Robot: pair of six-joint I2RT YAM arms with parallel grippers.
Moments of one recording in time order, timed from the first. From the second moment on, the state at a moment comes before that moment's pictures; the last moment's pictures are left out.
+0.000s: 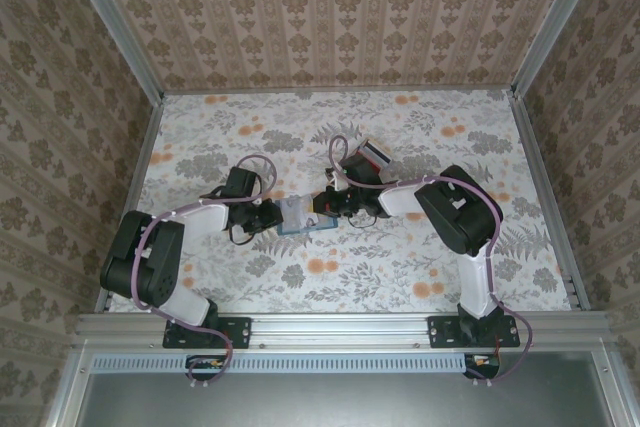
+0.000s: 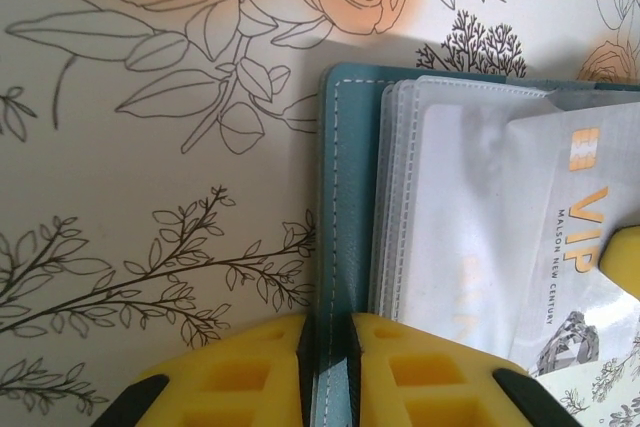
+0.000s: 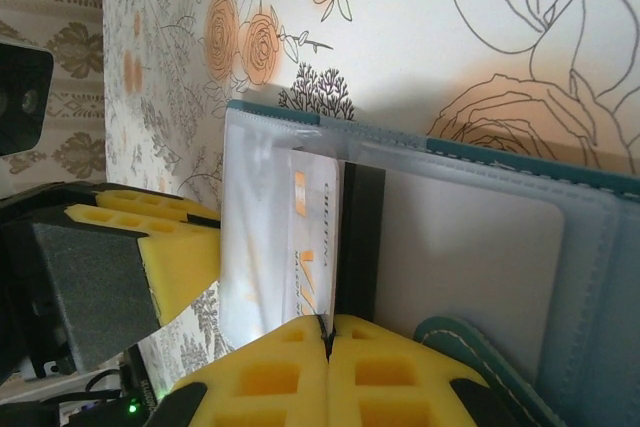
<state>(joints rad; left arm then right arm) -0.37 1.53 0.66 -0.23 0.35 -0.61 0.60 2.03 1.04 0.25 -0.61 0.78</state>
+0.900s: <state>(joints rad) -0.40 1.54 0.68 -0.24 0.32 -0.61 0.68 2.02 1.09 0.19 -0.46 0.70</state>
